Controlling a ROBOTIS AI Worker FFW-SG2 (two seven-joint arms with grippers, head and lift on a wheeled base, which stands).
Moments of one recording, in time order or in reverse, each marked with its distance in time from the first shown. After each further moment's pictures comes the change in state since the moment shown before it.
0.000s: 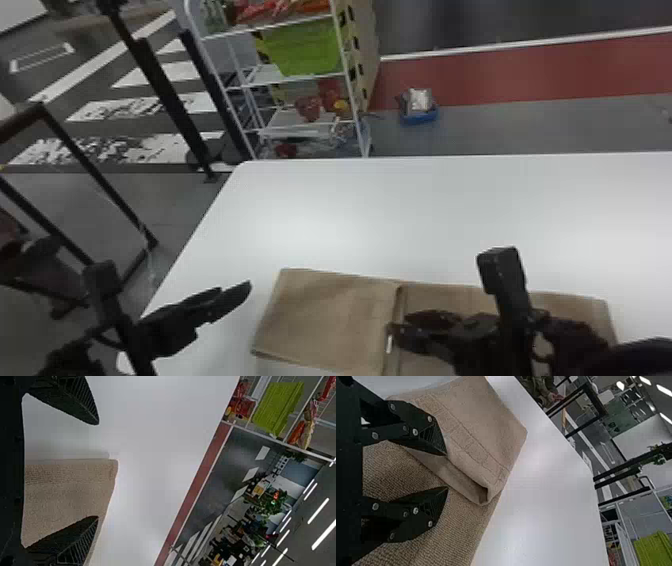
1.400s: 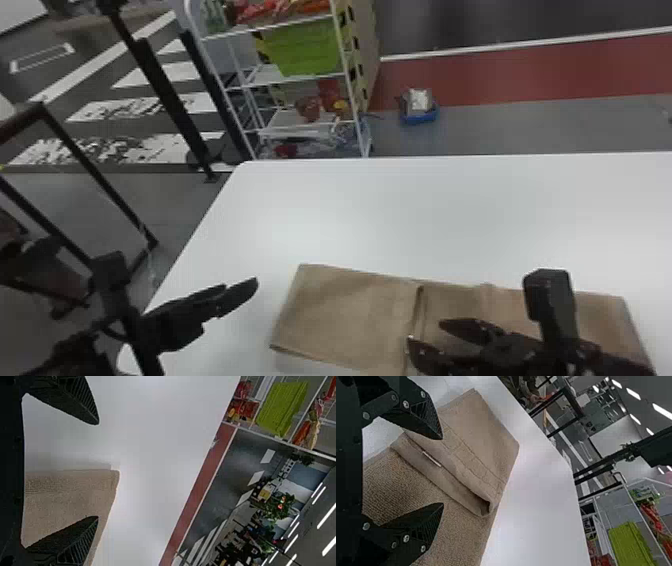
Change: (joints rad) left arm -0.005 -0.008 -0.034 -0.064 -0.021 0.067 0.039; right arm 0.165 0.000 -0.090 -0.148 0.051 -0.063 0.058
